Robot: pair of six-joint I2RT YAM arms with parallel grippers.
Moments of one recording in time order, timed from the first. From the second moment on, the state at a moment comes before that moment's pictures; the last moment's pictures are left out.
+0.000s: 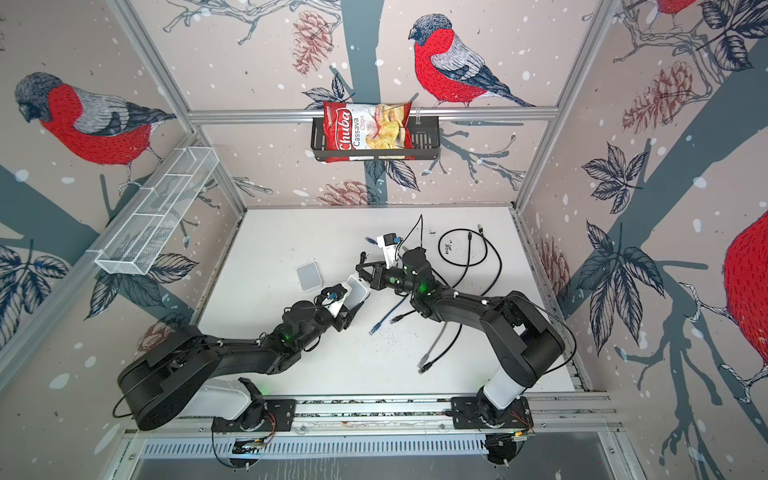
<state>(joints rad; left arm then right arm) -0.74 1.39 0.27 0.90 -0.02 0.17 0.72 1.62 0.80 0.65 -0.49 0.65</state>
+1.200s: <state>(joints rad) -0.74 1.37 0.30 0.86 -0.01 0.03 0.76 1.55 0.76 0.65 -0.33 0.58</state>
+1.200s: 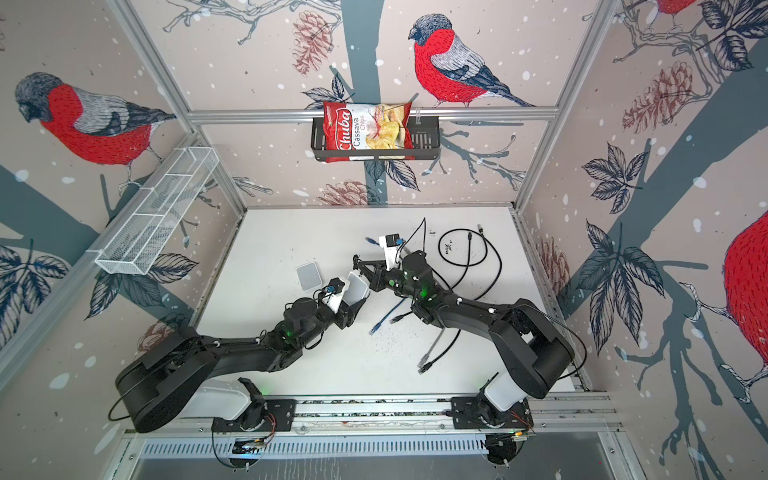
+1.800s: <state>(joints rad) -0.74 1.44 0.26 1.05 0.02 0.02 0.75 1.55 0.81 0.59 -0.32 0.58</state>
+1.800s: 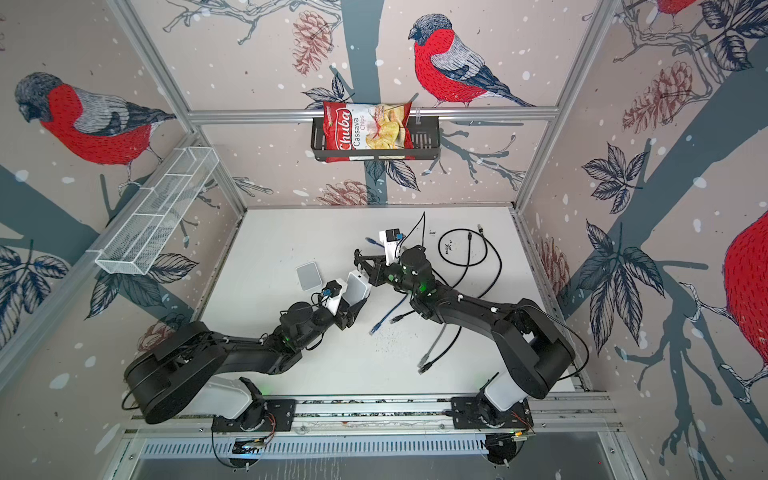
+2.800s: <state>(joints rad) -0.74 1.44 0.28 1.02 0.03 0.00 0.76 1.56 0.78 0.67 -0.33 0.57</state>
